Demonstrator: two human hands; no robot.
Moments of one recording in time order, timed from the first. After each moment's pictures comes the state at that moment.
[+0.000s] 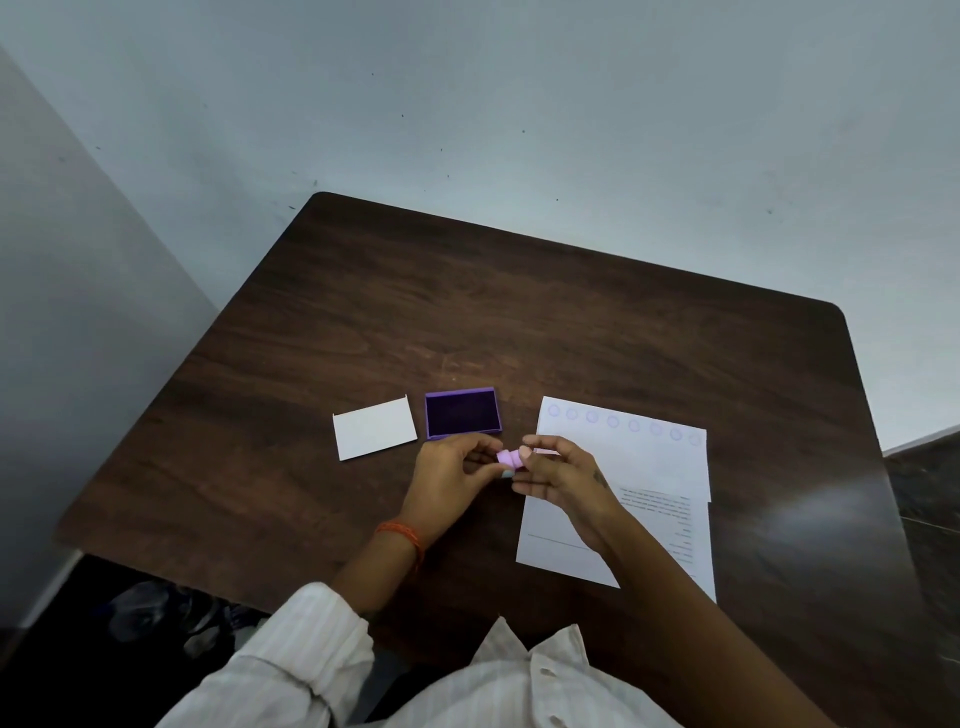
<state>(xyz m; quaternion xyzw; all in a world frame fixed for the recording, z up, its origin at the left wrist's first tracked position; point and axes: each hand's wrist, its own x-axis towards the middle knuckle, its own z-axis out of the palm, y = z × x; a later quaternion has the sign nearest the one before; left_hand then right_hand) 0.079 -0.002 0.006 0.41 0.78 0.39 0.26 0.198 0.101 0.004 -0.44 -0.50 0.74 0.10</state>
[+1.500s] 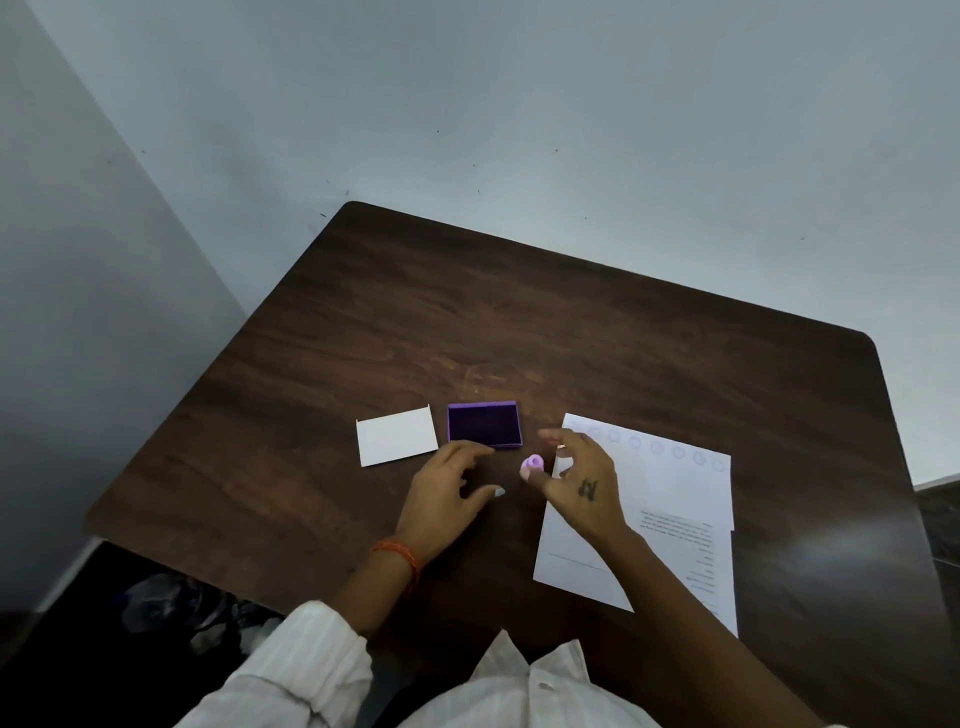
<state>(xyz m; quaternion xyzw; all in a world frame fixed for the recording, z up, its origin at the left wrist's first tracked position) 0.062 -0.023 -0.009 0.41 0.81 0.35 0.24 0.181 0.100 0.001 -0.45 -0.78 0.42 0.13</state>
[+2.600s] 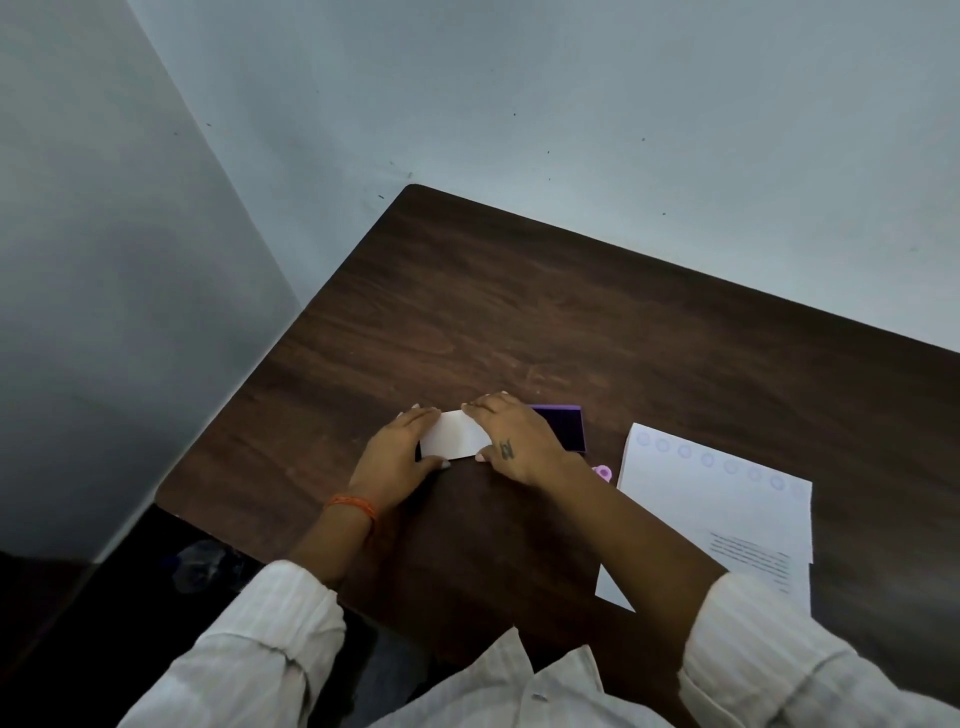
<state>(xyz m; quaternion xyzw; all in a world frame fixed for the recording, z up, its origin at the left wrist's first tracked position) -0.046 -0.077 -0.014 0.38 0.87 0.22 0.23 0.048 0.071 0.008 -0.12 -0.96 0.21 -0.12</state>
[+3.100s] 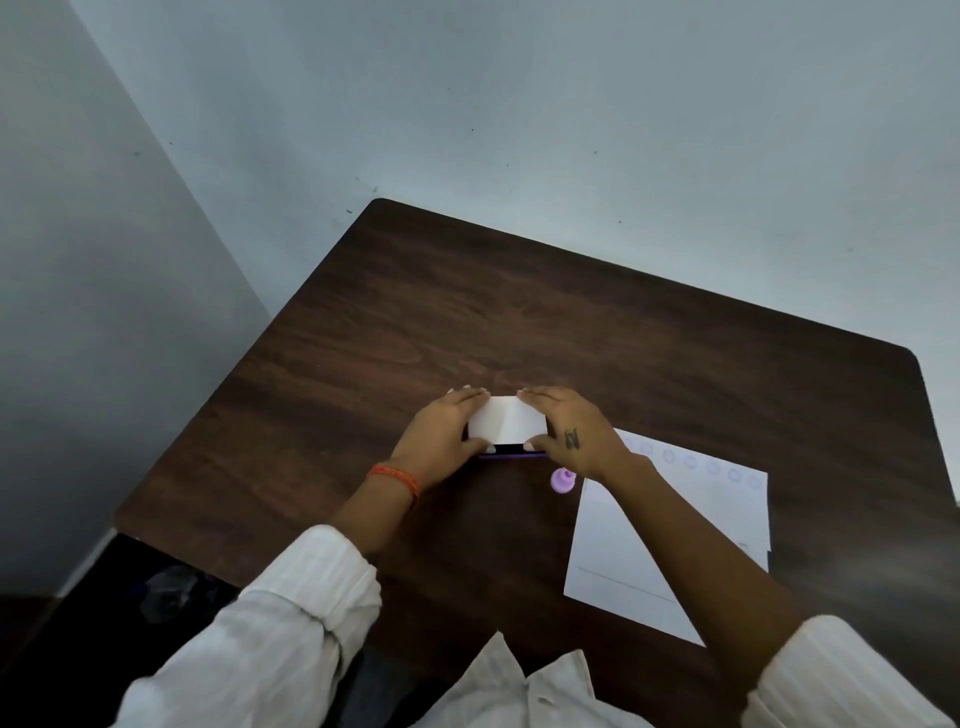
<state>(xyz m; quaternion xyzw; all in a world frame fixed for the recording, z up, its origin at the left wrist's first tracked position) -0.014 -0.003 0.019 0.47 0.83 0.19 0.23 0.111 0.137 0.021 -0.23 -0.94 0.24 -0.06</state>
